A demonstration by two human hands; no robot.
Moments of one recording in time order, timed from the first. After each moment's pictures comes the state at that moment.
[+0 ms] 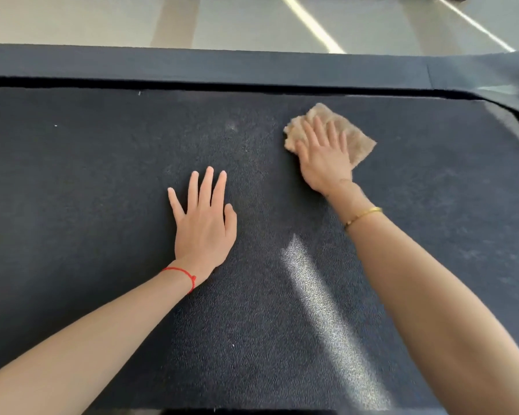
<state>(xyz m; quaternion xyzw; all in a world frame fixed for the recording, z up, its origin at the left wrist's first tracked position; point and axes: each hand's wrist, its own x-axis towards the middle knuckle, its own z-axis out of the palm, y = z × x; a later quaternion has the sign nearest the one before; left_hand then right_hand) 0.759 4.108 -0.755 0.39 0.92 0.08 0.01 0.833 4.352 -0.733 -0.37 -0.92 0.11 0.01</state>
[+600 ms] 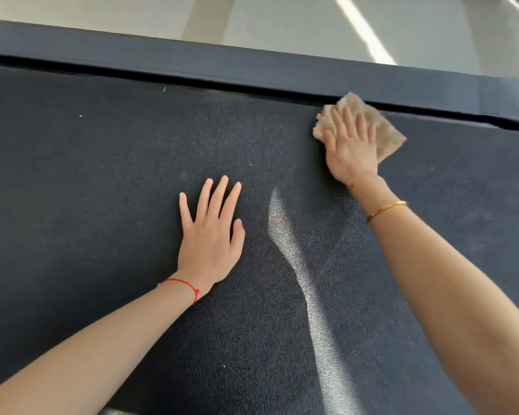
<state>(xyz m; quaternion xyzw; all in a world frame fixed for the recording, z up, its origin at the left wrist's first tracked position) 0.757 4.109 -0.748 0.39 0.92 0.07 0.02 0.793 4.410 -0.730 -0.35 -0.93 0.12 0.00</state>
